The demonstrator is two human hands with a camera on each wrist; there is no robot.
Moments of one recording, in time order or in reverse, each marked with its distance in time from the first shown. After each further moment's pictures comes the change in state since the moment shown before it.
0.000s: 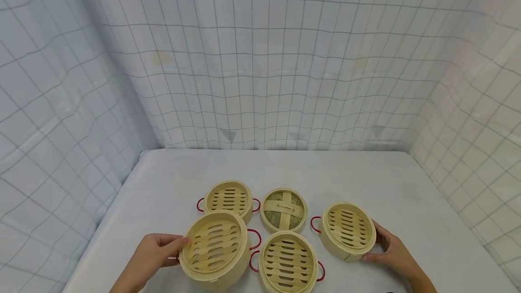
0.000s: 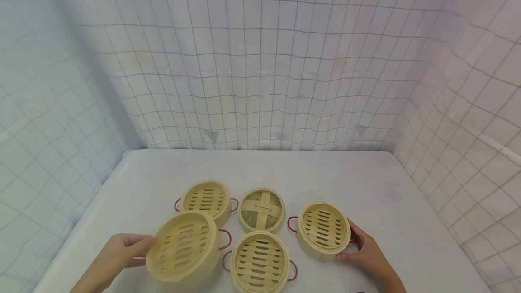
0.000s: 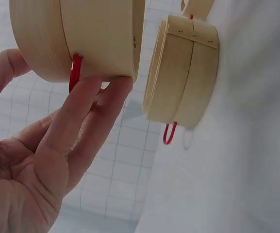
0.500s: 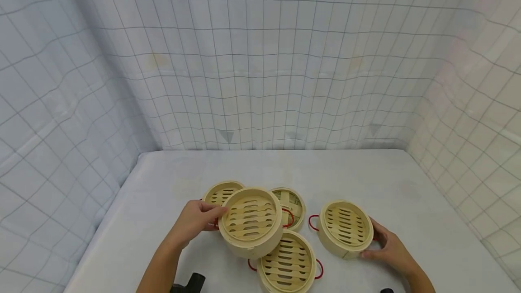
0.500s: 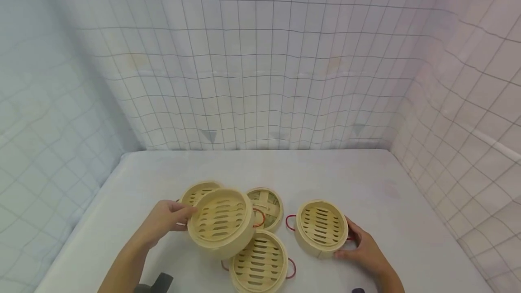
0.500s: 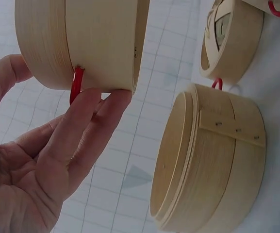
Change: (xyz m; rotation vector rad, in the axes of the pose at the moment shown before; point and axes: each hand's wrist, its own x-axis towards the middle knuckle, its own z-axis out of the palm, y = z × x) left_hand 0.047 0.055 0.049 0.002 -0.074 0.253; right_hand -0.001 -0.001 0.001 -0.042 0.020 0.017
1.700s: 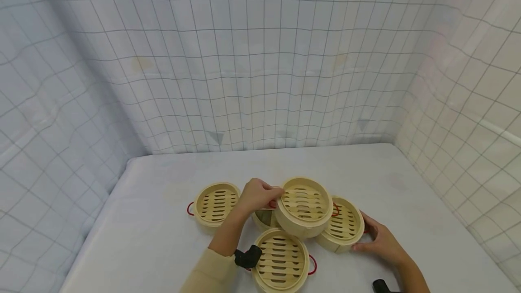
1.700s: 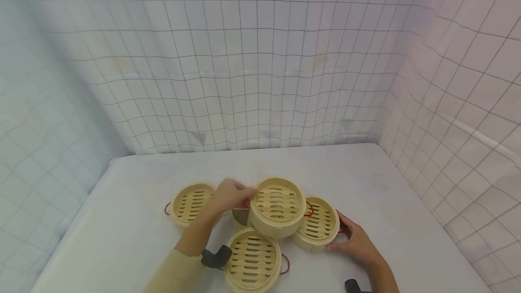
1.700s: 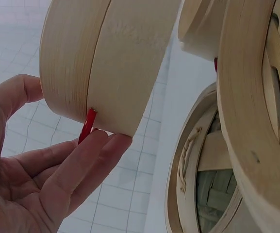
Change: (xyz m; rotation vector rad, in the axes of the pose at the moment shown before) left_hand 0.079 0.037 0.118 0.081 -0.113 0.090; right_hand 0.001 0.002 -0.003 -0.015 -0.003 0.058
